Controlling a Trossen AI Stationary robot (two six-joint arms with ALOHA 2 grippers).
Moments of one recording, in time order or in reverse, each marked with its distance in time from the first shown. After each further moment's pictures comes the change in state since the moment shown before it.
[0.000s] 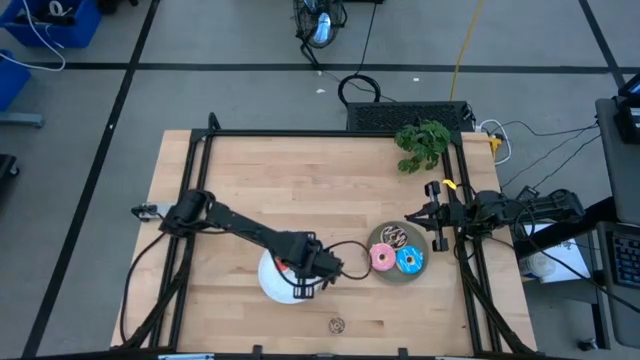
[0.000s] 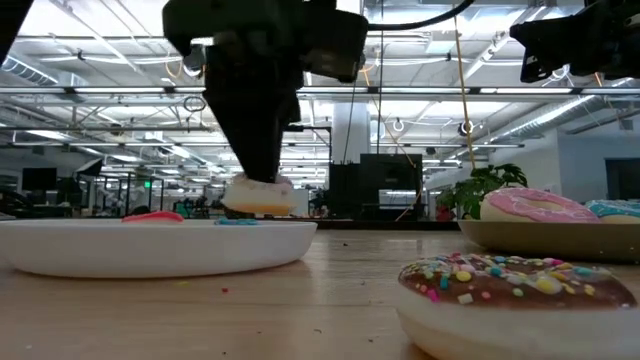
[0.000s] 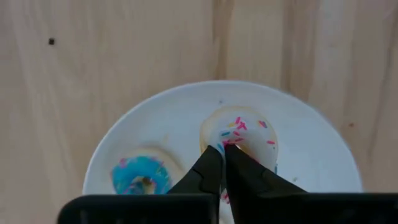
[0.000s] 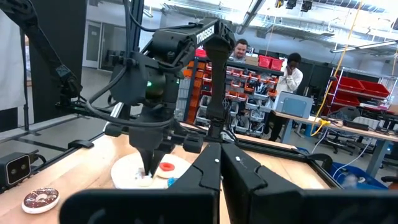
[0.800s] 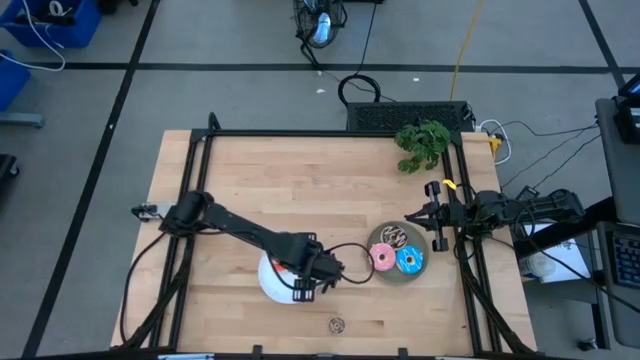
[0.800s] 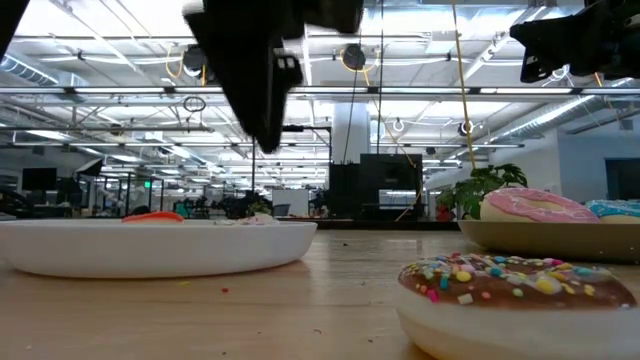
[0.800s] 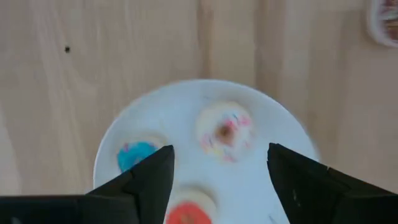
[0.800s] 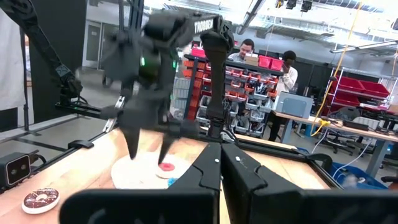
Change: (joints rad) left arm -0.026 0.001 0.123 -0.134 0.000 -0.022; right arm 0.000 0.000 0.000 0.000 0.000 0.000
